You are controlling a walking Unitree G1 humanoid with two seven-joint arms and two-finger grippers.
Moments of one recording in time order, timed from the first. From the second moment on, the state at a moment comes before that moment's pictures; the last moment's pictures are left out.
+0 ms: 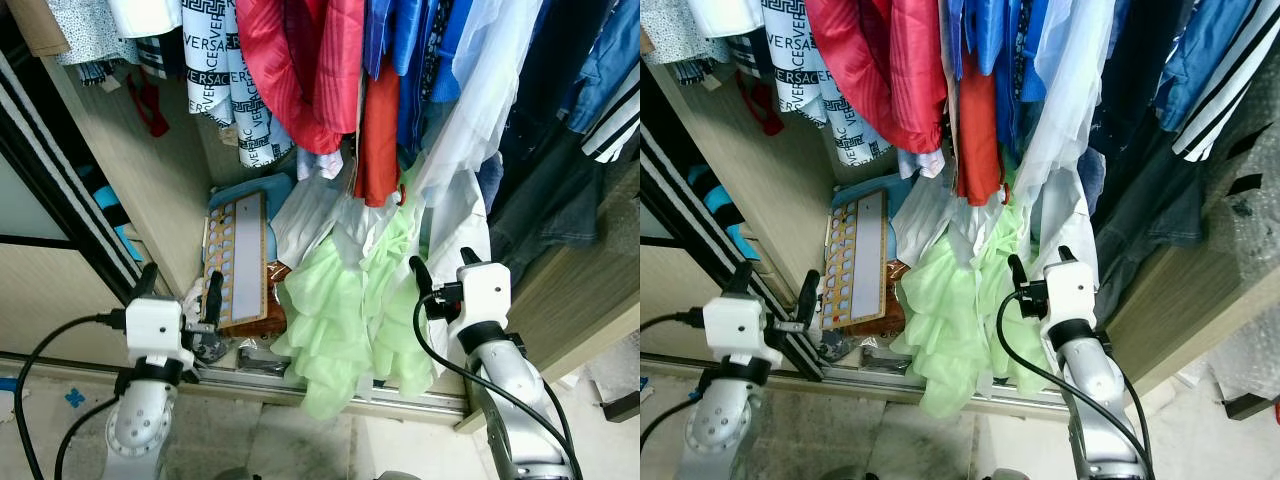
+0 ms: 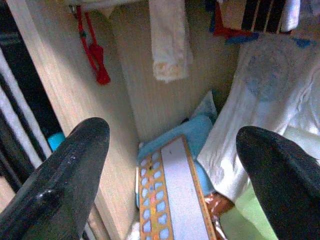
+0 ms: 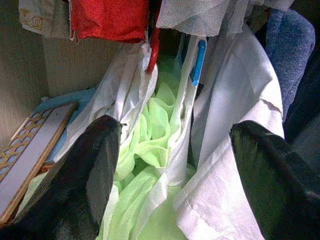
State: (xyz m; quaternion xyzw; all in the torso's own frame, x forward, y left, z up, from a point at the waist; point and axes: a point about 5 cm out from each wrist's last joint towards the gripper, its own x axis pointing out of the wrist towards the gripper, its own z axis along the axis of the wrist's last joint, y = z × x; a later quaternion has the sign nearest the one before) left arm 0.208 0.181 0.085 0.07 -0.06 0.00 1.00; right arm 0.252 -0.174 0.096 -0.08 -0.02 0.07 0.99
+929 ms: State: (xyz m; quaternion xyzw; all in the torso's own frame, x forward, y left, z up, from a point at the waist) left arm 0.202 0.170 0.078 0.05 -0.04 -0.01 1.00; right arm 0.249 -0.180 0.092 -0.09 0.00 0.05 0.99
